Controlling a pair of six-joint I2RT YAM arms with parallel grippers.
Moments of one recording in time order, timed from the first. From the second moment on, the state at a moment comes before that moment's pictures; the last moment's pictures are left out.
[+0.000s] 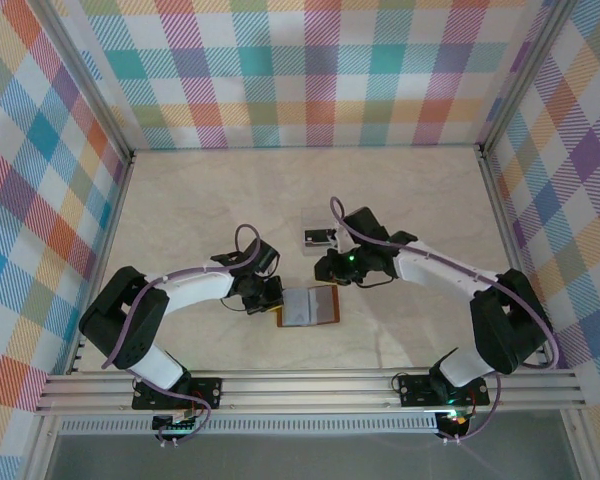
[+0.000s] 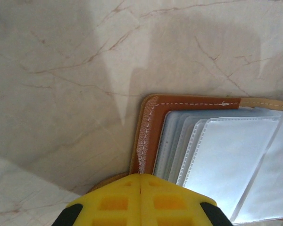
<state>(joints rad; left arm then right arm) -0.65 1.57 0.77 -0.43 0.27 -0.91 0.65 1.51 0.96 -0.45 -0.58 0.69</state>
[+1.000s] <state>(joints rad) -0.62 1.56 0.72 -0.32 0.37 -0.92 0.82 1.85 1.03 -0.34 -0.57 0.86</state>
